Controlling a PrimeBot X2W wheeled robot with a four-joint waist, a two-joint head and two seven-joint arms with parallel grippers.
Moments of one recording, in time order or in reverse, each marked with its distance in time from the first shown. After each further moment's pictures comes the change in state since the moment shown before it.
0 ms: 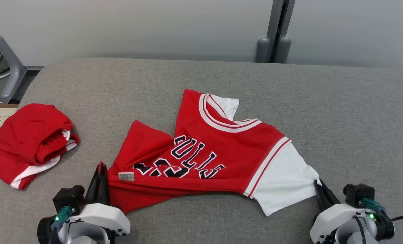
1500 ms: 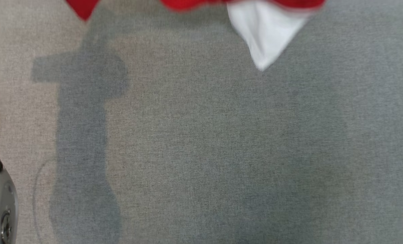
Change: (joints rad) left arm -1.077 0.203 0.052 0.020 0.197 -0.070 0.012; right arm -1.049 -0.185 -0.113 -0.321 0.089 0.001 0.007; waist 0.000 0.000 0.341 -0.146
